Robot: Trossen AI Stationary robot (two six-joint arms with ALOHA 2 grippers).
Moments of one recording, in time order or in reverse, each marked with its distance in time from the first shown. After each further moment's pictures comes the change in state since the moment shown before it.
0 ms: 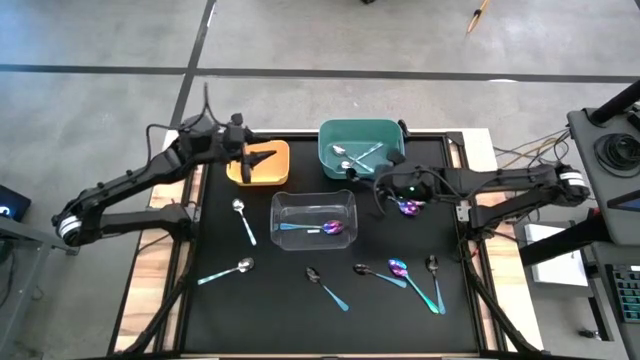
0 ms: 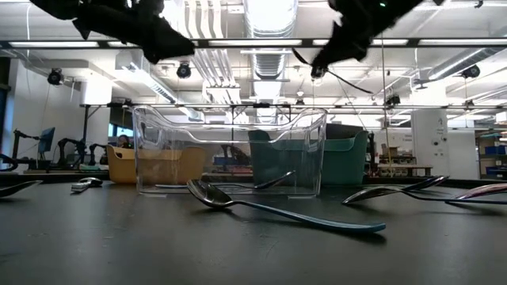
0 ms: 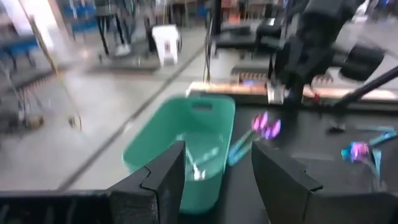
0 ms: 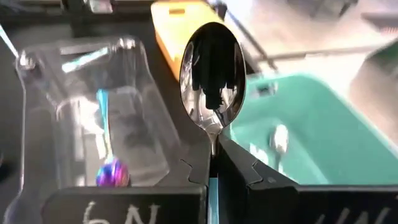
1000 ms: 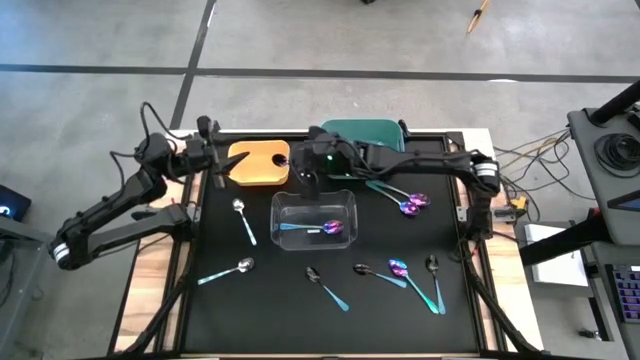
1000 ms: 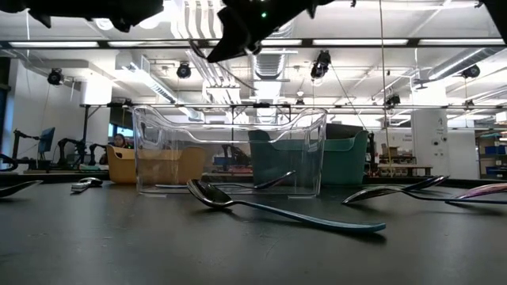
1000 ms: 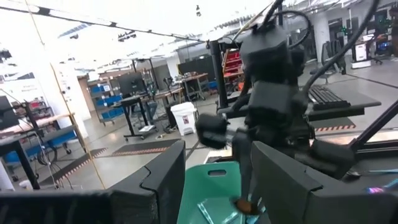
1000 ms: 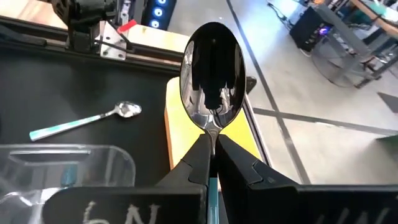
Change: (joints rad) left arm 0.002 -0.351 -0.138 0.127 0.006 0.039; right arm -0.129 0.683 0.745 0.029 -0.229 -0.328
